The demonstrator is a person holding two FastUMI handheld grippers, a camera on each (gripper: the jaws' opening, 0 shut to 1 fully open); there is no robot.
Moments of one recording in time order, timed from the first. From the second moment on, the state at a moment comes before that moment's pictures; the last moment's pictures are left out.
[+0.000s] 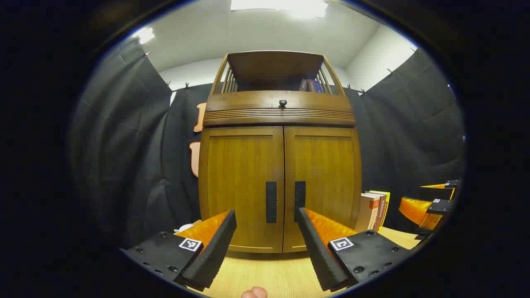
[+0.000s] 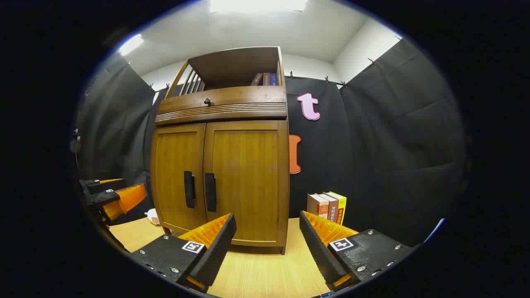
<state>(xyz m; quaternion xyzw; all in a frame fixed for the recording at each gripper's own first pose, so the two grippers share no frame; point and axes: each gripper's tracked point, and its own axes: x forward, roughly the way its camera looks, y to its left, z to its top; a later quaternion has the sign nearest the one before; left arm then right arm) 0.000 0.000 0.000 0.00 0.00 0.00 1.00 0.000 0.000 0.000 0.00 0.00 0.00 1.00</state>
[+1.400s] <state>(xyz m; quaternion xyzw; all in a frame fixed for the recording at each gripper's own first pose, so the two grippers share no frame) 0.001 0.011 -0.004 -0.01 0.01 0.01 1.00 -0.002 -0.008 -0.004 0.01 0.01 -0.02 1.00</state>
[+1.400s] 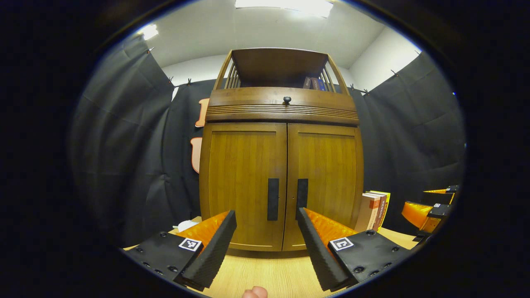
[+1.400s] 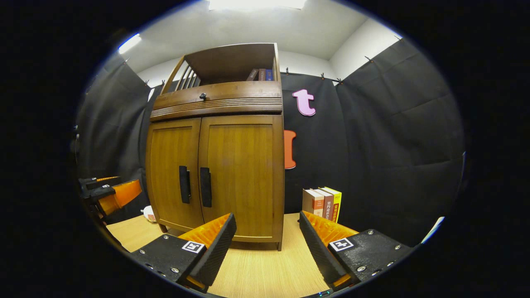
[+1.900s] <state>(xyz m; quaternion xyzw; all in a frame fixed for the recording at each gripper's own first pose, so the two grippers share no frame) -0.003 0.038 -0.005 0.00 0.01 0.04 1.00 0.046 0.036 0.019 0.02 0.00 0.04 1.00</state>
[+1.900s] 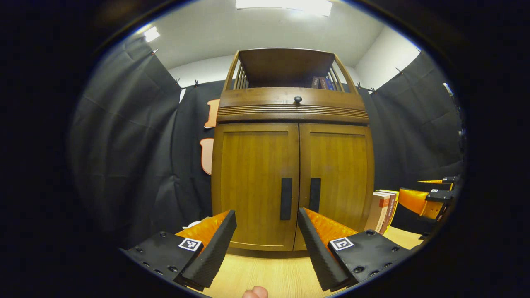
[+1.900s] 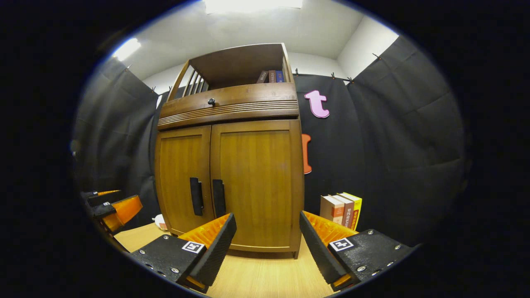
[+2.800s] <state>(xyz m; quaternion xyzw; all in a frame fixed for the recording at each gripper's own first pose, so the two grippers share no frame) -0.013 0.077 -0.003 0.01 0.00 0.07 1.00 0.215 0.161 -0.001 0.02 0.01 0.11 0.99</state>
